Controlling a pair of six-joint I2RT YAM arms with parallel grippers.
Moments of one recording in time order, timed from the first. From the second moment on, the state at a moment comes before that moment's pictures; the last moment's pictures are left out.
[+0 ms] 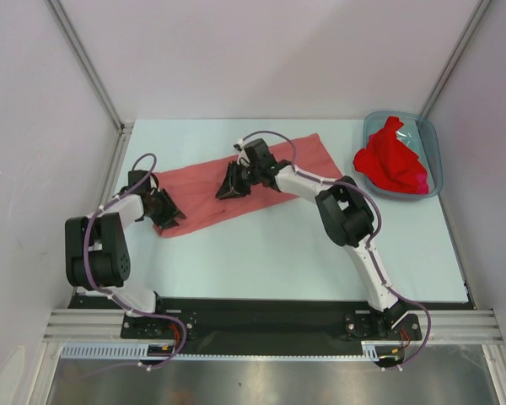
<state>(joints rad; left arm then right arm) 0.13 1.62 0.86 -0.37 0.25 -0.54 0.66 2.36 1.85 -0.16 -0.60 0.77</state>
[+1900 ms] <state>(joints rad) 0.15 1.19 0.77 -0.50 0.14 -0.58 0.26 2.12 1.81 -0.53 -0.40 0.61</state>
